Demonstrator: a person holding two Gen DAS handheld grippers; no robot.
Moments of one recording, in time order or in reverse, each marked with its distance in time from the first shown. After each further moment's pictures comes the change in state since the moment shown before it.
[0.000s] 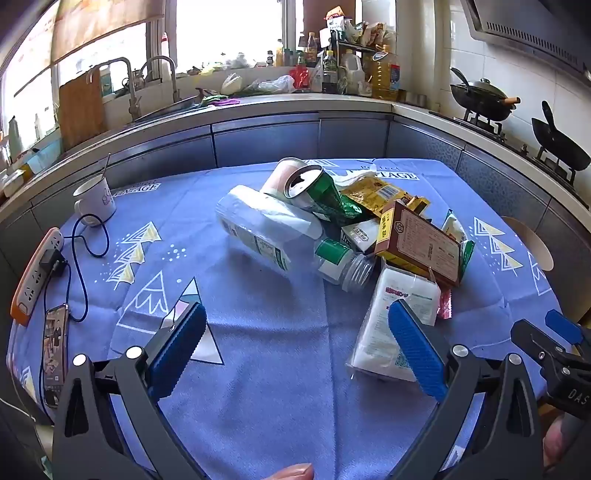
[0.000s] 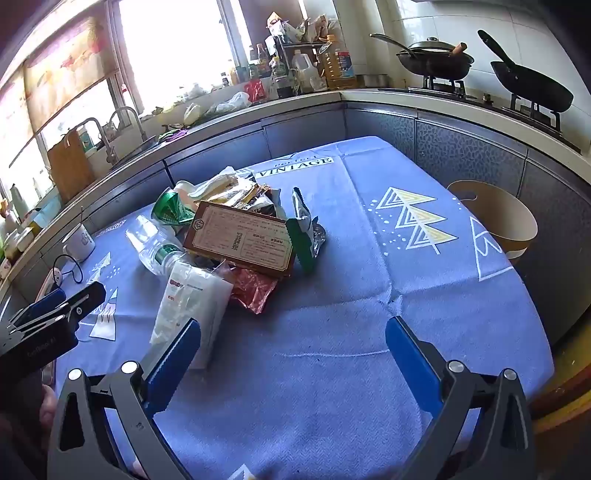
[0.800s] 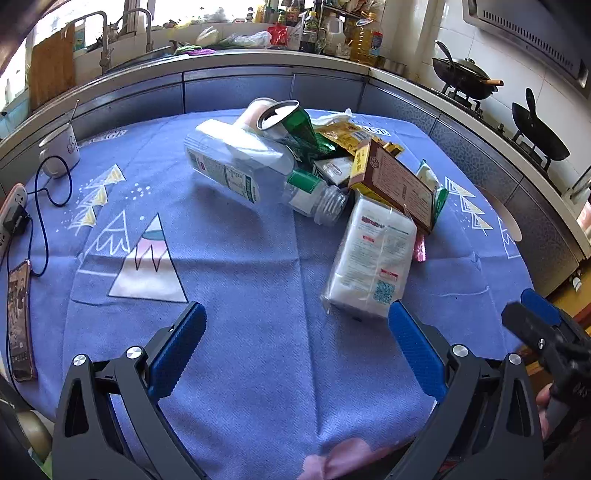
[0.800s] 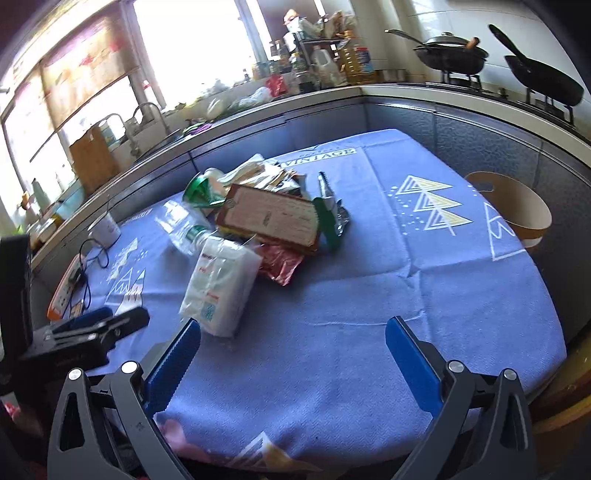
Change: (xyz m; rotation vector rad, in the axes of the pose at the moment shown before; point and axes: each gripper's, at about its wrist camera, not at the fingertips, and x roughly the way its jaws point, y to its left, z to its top) left arm 0.006 0.006 -0.031 -0.022 0.153 -0.151; right arm -0.017 0.008 -0.021 -0.033 0.031 0.107
